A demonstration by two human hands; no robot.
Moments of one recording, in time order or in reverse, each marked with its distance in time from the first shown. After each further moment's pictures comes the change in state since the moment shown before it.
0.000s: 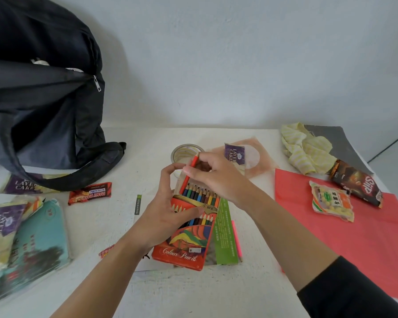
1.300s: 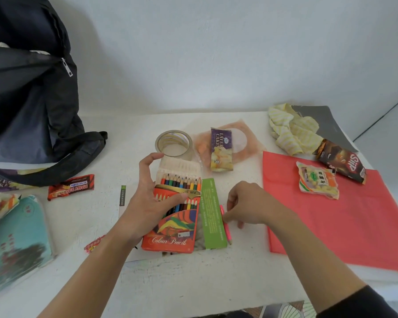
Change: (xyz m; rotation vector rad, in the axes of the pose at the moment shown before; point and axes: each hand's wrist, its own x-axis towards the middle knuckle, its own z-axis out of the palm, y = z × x) left_hand 0.007 -0.016 0.003 -0.042 0.114 -0.075; right_hand -0.061 0.068 -0.038 -0.666 -0.080 0.491
